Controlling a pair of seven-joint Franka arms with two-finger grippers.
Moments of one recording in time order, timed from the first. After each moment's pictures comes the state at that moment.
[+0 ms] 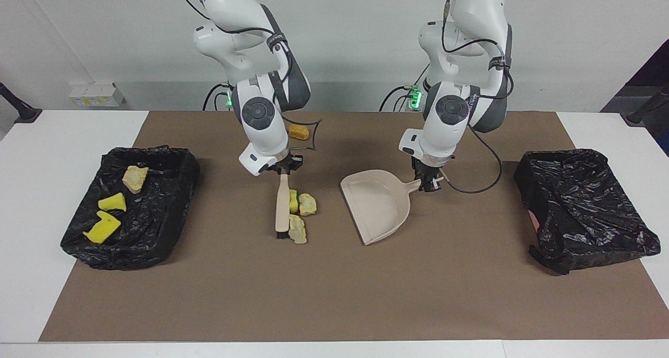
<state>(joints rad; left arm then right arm) -0.27 0.18 -0.16 -2.02 0.01 2.07 0.89 0.42 0.24 -0.03 -1.93 0.14 1.95 0.31</state>
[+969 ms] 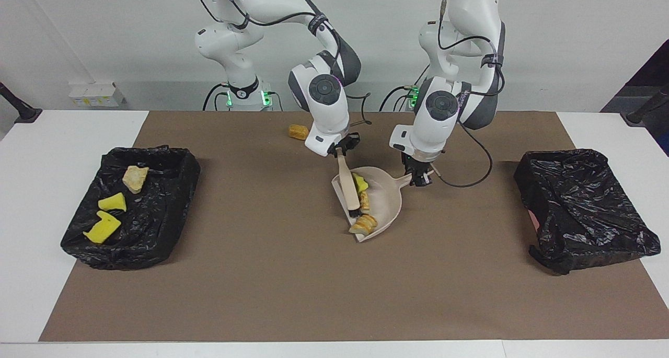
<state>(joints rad) -0.30 0.17 -0.16 -2.04 0.00 2.12 0.80 0.63 0.23 -0.02 -1.87 0.26 1.94 0.32</state>
